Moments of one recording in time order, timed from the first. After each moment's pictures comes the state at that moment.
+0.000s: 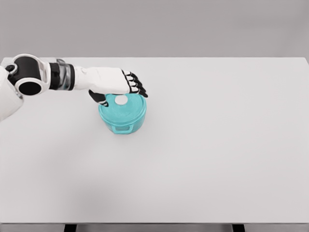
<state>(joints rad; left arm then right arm) -1.00 0.65 -0.98 -1.38 -0.41 -0.61 -0.56 0.02 0.00 0.46 -0.08 0.16 -0.05 0.30</state>
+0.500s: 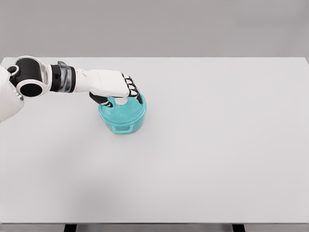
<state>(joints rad) -1.00 0.65 -1.00 -1.37 -0.41 -0.61 -0.56 0.02 0.00 0.46 -0.08 0.16 -0.05 0.30</state>
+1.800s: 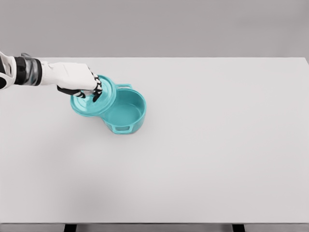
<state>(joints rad) -1.05 0.82 -1.02 -1.37 -0.41 -0.61 -0.61 0.02 0.00 0.46 -0.08 0.16 -0.05 0.30</state>
